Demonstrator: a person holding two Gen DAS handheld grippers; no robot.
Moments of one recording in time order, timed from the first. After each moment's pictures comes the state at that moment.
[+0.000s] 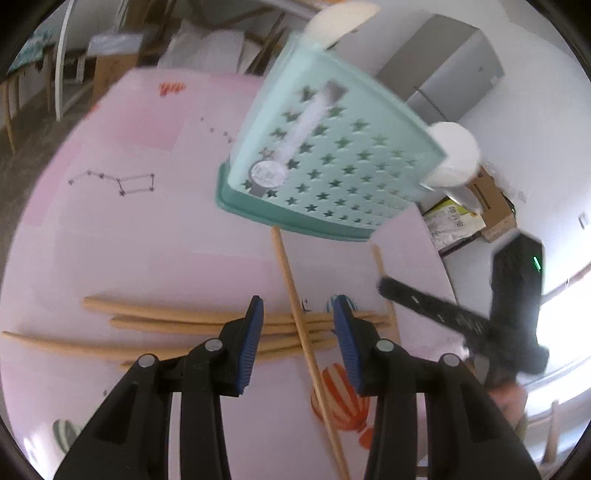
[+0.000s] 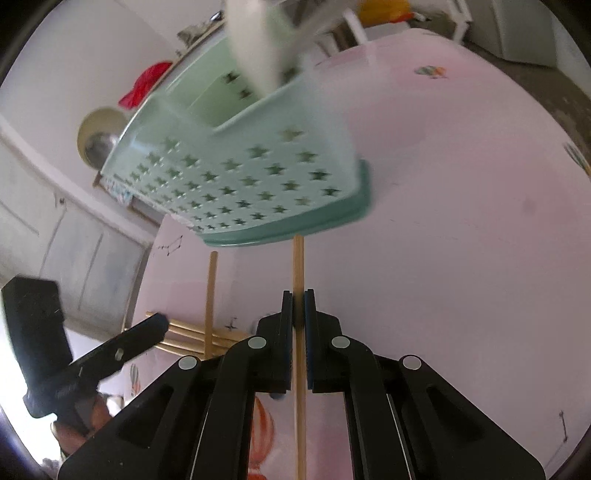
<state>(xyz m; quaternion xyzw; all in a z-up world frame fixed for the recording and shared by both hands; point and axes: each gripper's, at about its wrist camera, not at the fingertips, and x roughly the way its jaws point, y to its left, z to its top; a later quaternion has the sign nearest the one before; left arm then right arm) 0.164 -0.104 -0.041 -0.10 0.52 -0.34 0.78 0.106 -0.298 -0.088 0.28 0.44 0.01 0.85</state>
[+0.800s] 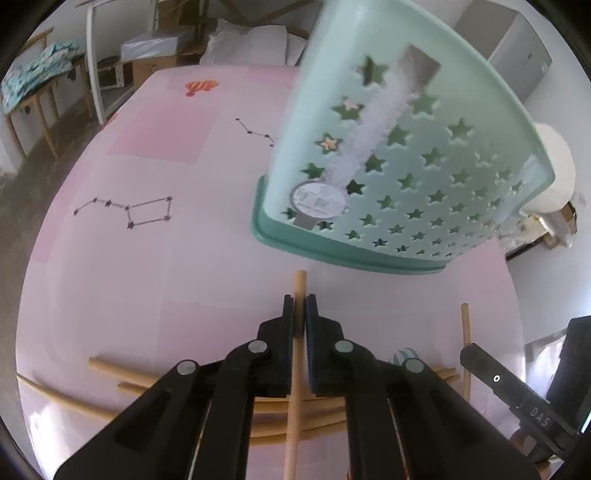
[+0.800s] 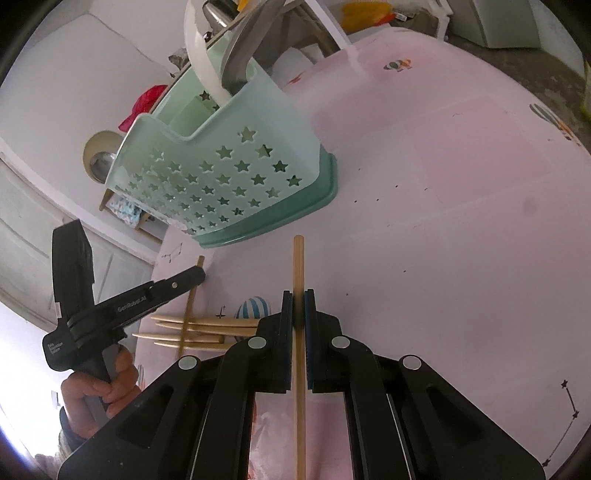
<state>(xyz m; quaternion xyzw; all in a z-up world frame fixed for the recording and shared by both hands) 0.203 -0.137 -0.052 -0.04 0.53 -0.23 0.82 0.062 -0.340 -0.083 0.31 0.41 0.01 0.86</state>
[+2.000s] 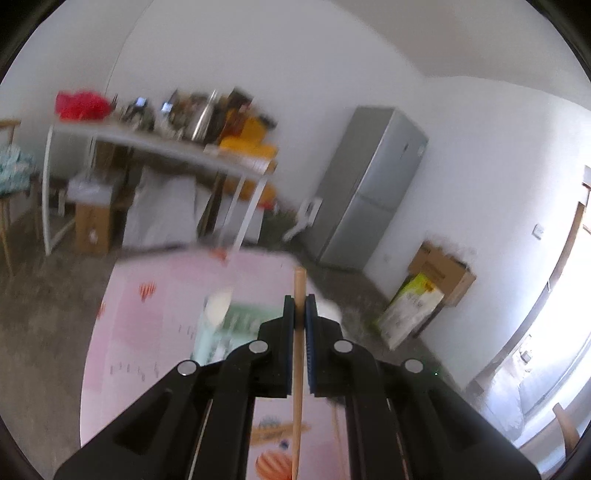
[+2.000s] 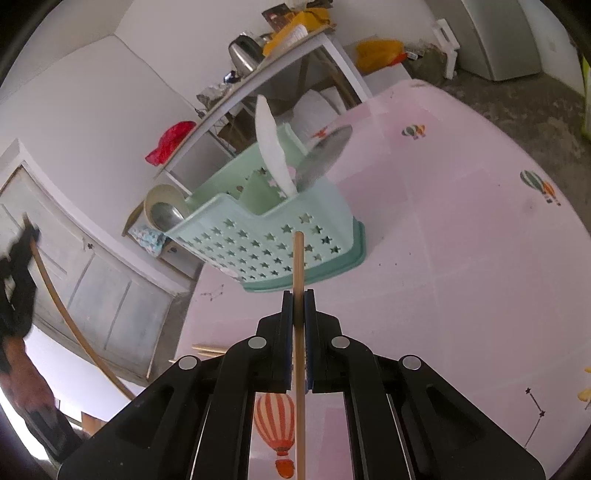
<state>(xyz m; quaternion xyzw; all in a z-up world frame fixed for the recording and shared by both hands) 0.118 -0.064 0.174 -0.12 0.24 -0.39 0.88 0.042 -0.337 -0.030 0.31 0.33 0.02 0.89</state>
